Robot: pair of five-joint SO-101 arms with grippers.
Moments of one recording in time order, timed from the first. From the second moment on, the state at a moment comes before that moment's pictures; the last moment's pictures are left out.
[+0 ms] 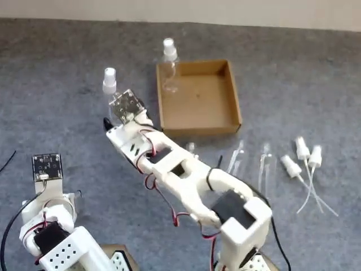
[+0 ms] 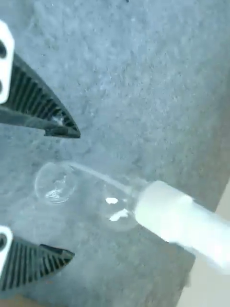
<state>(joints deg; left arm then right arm) -48.4 -99.4 96.1 64.8 -26.2 -46.6 12.3 31.0 -14.6 2.9</state>
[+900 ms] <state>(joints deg) -48.4 -99.4 96.1 64.8 -26.2 -45.3 29.0 8.4 -16.2 2.6</state>
